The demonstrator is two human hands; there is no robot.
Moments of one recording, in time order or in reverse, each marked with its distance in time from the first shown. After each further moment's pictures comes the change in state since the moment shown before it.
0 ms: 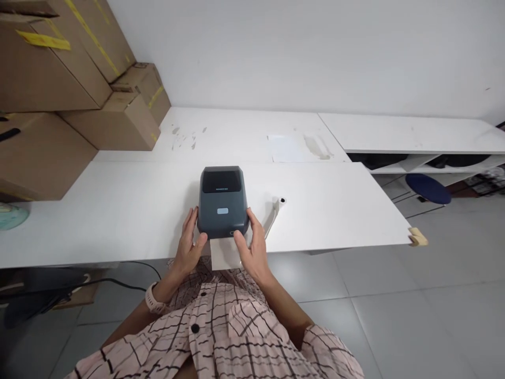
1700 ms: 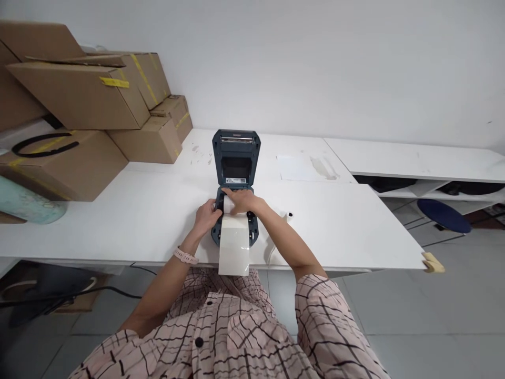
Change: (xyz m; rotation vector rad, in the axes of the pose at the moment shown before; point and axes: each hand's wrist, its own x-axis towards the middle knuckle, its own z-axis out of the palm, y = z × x) left_hand 0.111 0.020 -0.002 0.422 0.017 -0.266; right_hand 0.196 -0.058 0.041 -1.196 -0.837 -0.318
